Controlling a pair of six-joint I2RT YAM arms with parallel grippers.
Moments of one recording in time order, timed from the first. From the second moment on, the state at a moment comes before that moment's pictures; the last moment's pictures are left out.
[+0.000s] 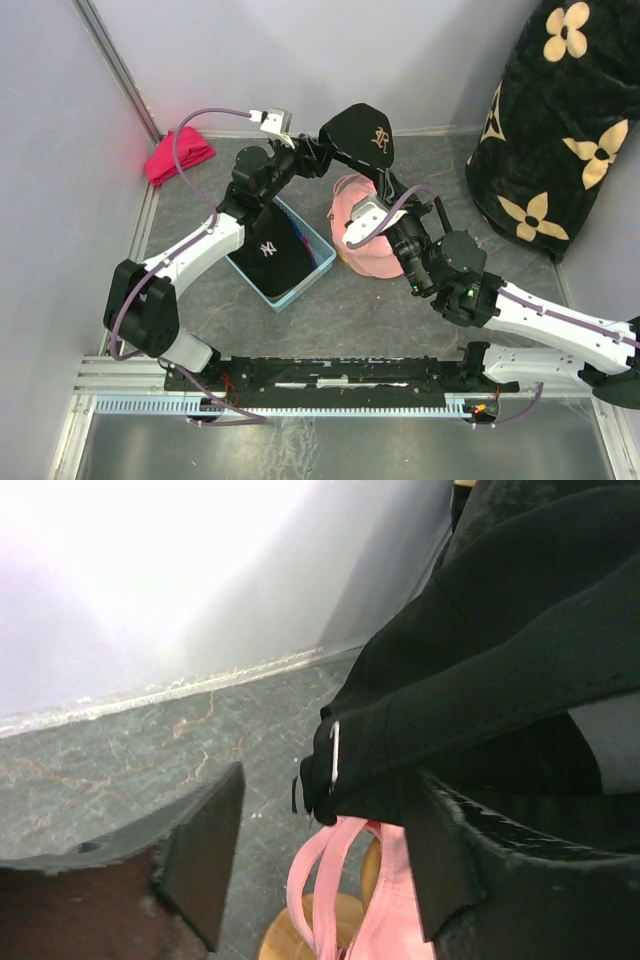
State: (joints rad) left arm -0.51 1.50 1.13 0.48 0.13 -0.35; right arm 1.15 1.01 1.00 0.36 0.70 -1.05
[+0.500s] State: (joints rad) left arm -0.53 1.52 1.12 0.62 0.19 -0.28; right arm 1.15 1.00 0.95 0.36 0.72 -1.07
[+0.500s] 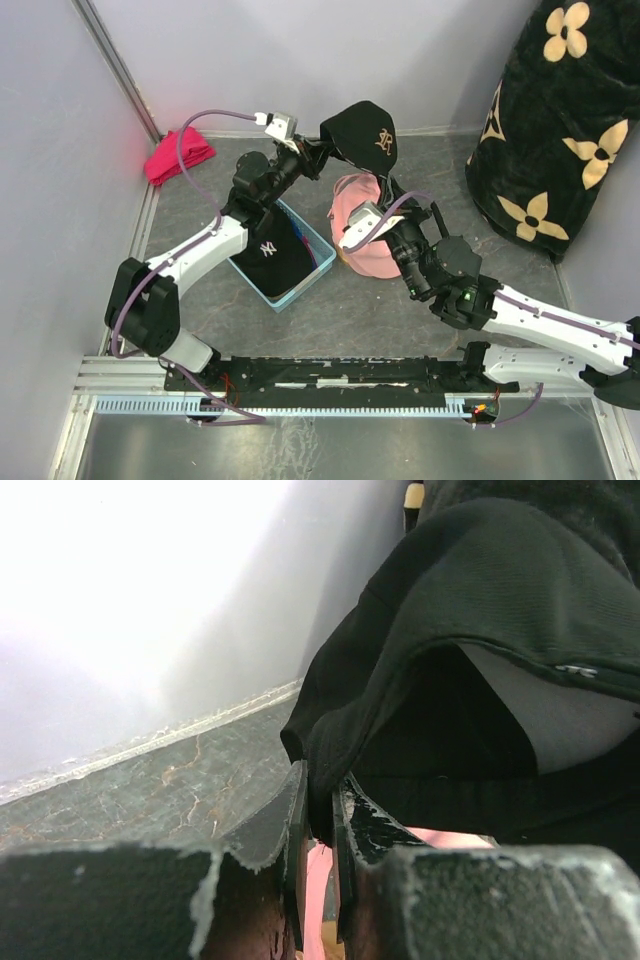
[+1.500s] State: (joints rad) left arm -0.66 1.46 0.92 0.85 0.00 0.06; right arm 1.16 0.84 0.72 0.50 1.02 -1.20
